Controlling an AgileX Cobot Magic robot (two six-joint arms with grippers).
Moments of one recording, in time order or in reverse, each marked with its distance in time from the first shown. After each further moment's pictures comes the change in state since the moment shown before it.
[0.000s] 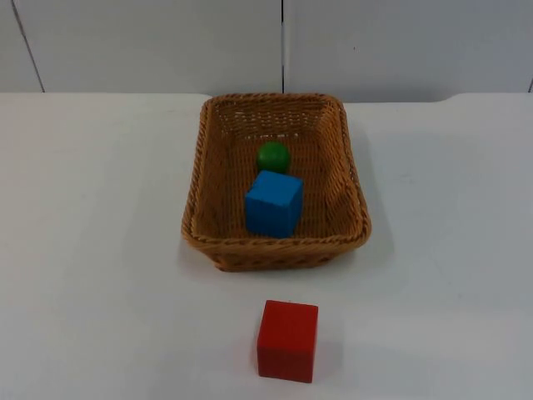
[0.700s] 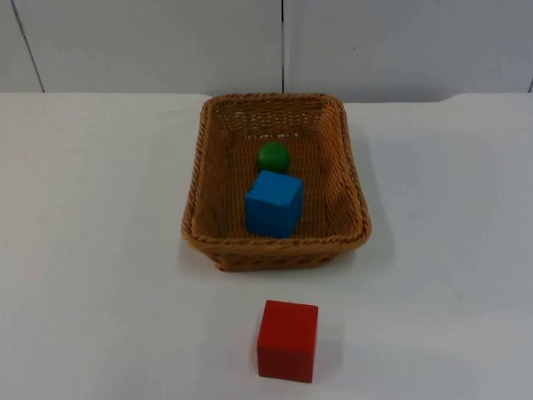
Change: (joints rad) right arm 0.000 -0.165 0.080 0.011 0.119 0.002; left arm 0.000 0.000 0.079 0.067 0.012 -0.081
